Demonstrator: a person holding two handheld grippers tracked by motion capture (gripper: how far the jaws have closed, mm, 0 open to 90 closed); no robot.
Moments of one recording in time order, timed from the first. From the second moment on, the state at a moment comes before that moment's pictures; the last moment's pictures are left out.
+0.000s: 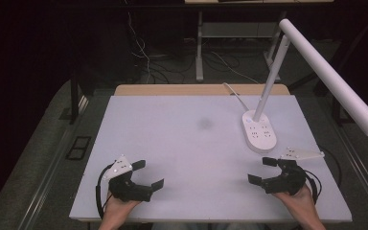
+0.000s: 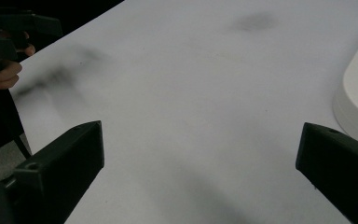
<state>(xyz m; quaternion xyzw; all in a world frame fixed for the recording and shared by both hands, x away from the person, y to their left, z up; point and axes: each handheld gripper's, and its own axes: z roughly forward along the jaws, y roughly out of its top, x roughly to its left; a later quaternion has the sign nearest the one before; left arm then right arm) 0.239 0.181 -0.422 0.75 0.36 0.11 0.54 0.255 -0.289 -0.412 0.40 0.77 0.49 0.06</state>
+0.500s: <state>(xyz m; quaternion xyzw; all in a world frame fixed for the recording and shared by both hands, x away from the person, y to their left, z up) 0.237 0.183 -0.422 0.75 0.36 0.11 0.54 0.257 -0.290 -0.410 0.40 0.78 0.48 0.04</state>
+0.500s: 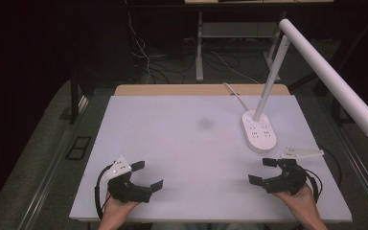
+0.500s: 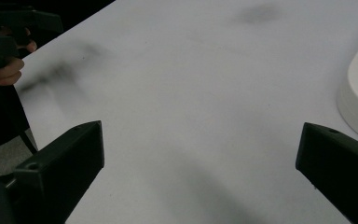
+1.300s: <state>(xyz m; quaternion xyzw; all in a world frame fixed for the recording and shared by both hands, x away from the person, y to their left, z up) 0.240 0.180 -0.425 0.76 0.36 0.10 0.53 0.267 -0.292 -0.385 0.39 0.79 0.47 0.04</state>
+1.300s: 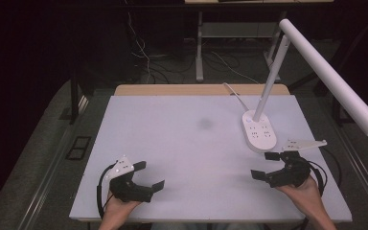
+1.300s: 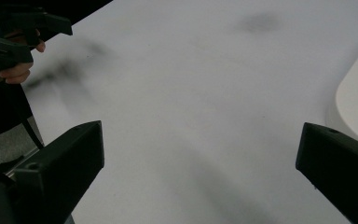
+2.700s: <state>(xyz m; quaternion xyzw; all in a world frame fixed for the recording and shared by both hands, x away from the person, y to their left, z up) 0.238 0.181 -0.424 0.76 0.36 0.11 0.53 0.317 -0.316 -0.352 0.41 0.80 0.44 0.06</state>
